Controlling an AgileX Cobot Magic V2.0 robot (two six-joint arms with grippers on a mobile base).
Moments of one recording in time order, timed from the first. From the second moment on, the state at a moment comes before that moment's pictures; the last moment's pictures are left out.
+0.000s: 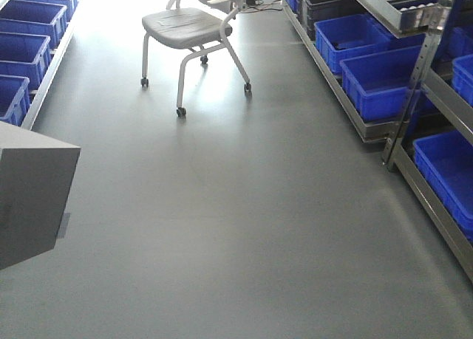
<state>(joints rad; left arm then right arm) -0.29 0.32 -0.54 -0.22 0.28 0.15 -0.09 -0.02 0.03 0.01 0.22 0.01</state>
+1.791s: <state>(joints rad) -0.29 0.32 -0.54 -0.22 0.28 0.15 -0.09 -0.02 0.03 0.01 0.22 0.01</state>
